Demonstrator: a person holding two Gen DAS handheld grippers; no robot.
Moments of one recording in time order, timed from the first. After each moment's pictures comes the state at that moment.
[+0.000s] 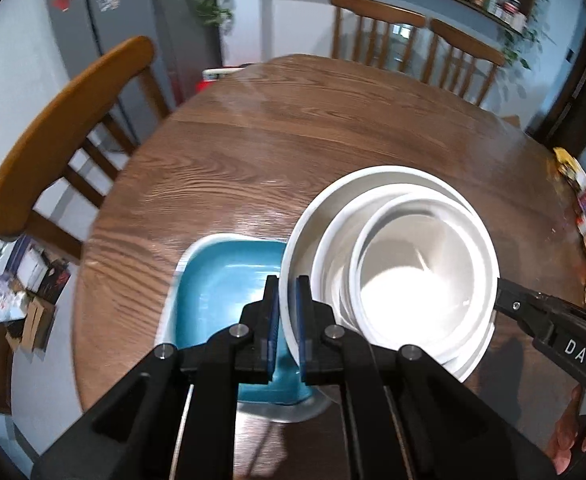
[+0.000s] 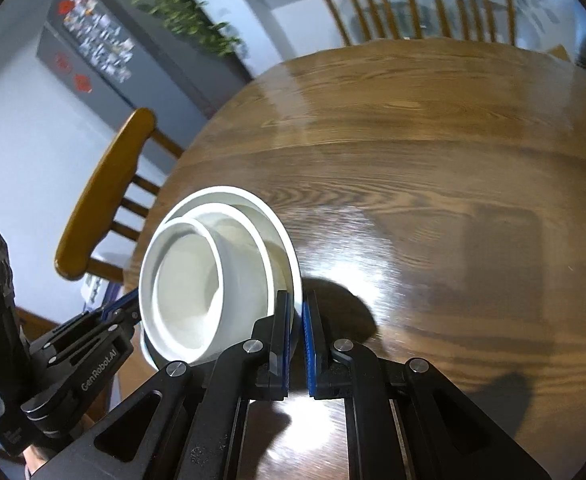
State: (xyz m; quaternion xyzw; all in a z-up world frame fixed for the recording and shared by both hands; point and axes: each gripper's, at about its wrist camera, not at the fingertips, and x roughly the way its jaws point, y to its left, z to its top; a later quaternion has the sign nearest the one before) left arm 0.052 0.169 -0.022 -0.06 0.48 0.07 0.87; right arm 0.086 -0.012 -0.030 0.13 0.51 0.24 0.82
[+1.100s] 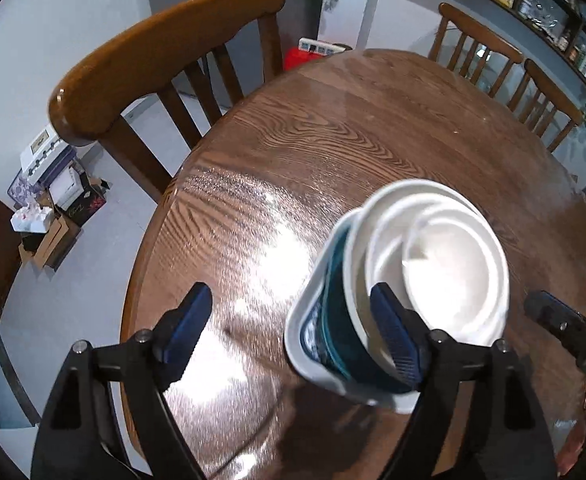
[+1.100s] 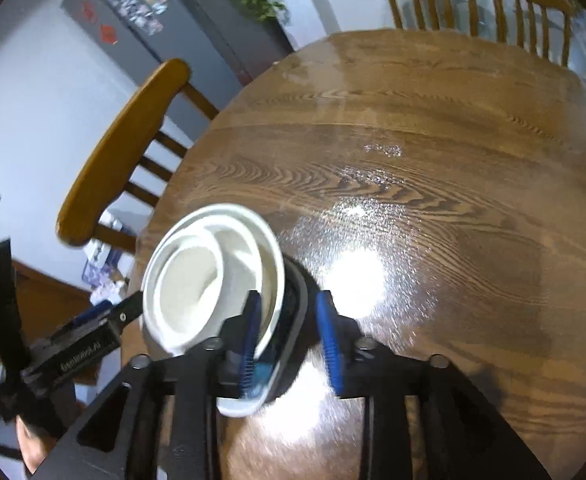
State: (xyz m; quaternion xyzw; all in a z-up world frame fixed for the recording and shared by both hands) left arm 0.010 0.245 -0.034 -0.14 0.49 0.18 0.84; right arm 0.087 0.046 -0.034 0.05 0.52 0.30 0.80
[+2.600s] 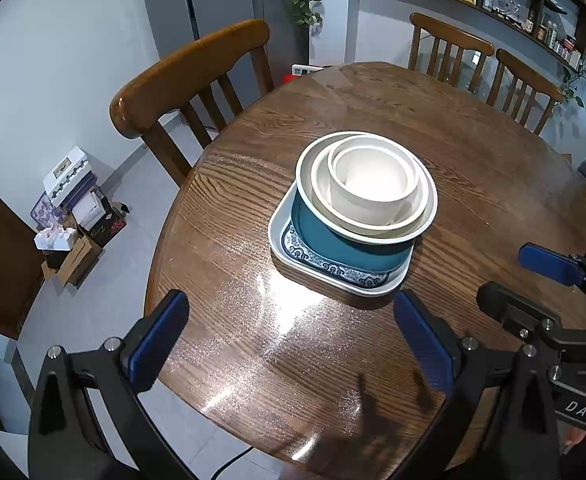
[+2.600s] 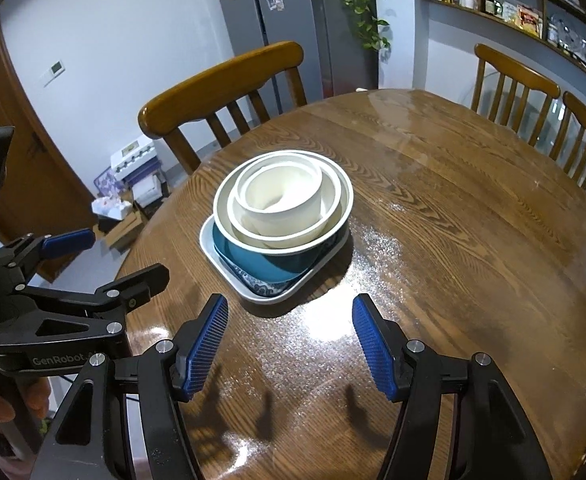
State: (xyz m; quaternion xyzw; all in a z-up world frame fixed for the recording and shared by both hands) left arm -0.071 0.172 -0.010 -0.08 0.46 0.20 0.86; right arm -0.008 0.029 -0.003 -0.10 0.42 0.39 0.81
